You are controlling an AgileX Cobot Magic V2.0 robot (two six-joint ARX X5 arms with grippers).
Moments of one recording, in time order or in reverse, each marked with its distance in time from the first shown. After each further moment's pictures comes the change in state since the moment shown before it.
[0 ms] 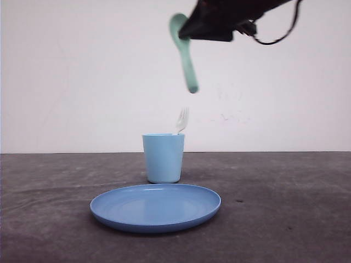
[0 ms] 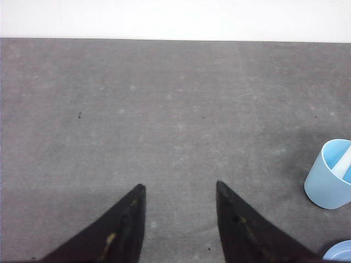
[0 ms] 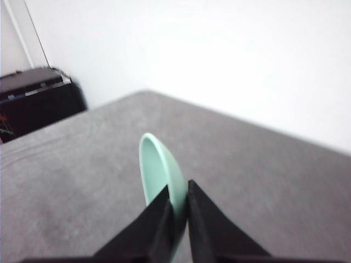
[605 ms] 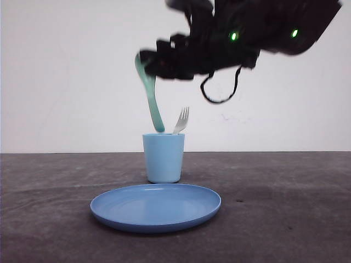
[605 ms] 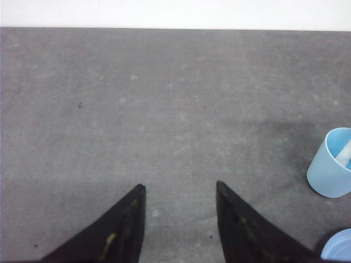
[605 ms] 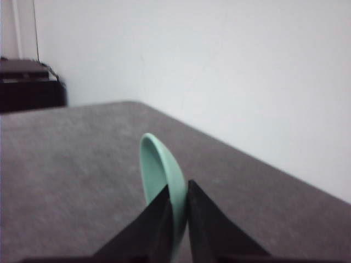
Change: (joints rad) left arm 0.000 0.000 0.000 -0.042 0.000 0.000; right arm 0.059 0.383 0.058 0.417 0.075 -0.182
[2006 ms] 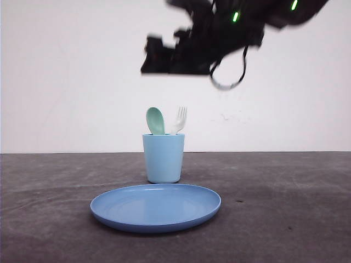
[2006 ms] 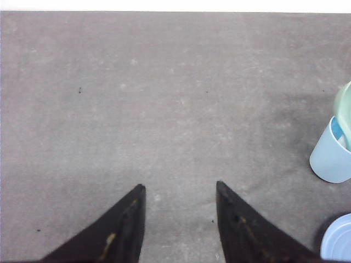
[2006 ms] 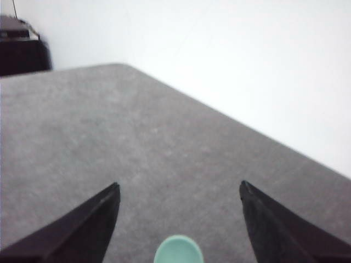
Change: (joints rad) left arm 0.000 0.000 0.000 -0.039 0.000 0.000; right arm -0.002 -0.172 0.041 -0.349 0.047 -0.013
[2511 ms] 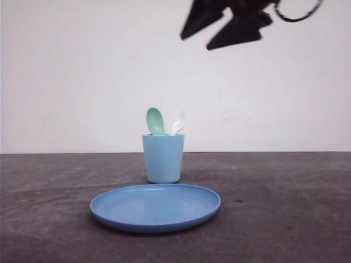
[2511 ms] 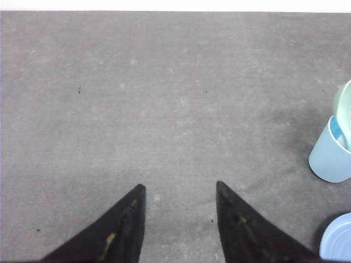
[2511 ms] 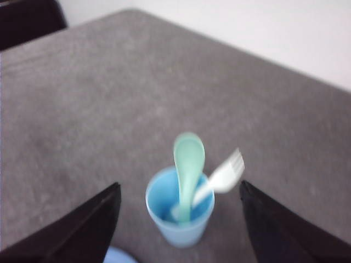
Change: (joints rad) left arm 0.000 -0.001 0.000 -0.001 0.000 0.000; right arm -0.086 -0.359 -0.055 -0.602 -0.101 0.070
